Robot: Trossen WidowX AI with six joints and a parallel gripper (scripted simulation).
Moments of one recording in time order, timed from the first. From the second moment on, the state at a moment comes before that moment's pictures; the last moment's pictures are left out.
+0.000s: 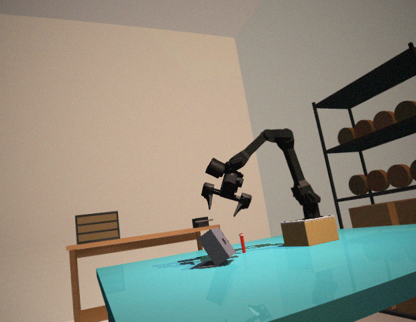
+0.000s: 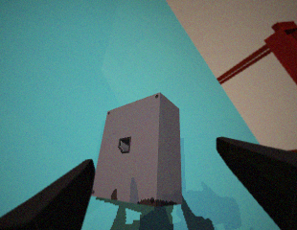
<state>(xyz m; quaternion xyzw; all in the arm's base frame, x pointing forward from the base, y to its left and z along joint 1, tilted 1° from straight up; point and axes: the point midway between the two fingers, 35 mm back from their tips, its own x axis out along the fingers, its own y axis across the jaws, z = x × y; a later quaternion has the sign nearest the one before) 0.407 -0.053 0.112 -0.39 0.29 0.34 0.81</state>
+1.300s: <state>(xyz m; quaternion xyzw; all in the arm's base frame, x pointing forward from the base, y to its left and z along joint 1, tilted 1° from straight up) 0.361 -0.115 0.075 0.06 0.53 0.05 0.85</state>
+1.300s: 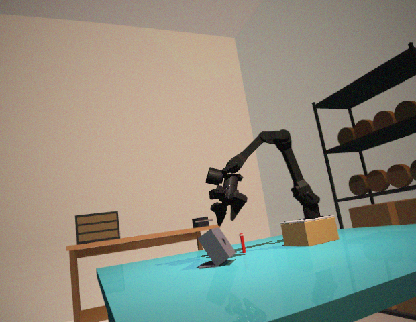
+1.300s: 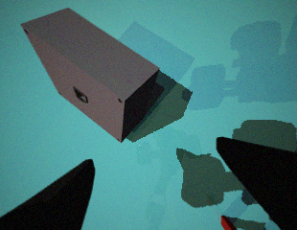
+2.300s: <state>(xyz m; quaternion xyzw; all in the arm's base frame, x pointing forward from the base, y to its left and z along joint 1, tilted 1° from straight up) 0.310 -0.155 0.054 0.36 0.56 -0.26 0.70</state>
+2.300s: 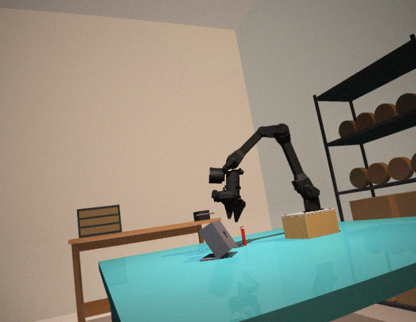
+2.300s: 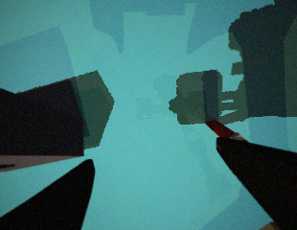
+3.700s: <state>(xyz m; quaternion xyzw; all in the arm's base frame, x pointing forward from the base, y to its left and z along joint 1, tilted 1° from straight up) 0.256 -0.186 0.038 0.56 0.43 -0.55 0.45</state>
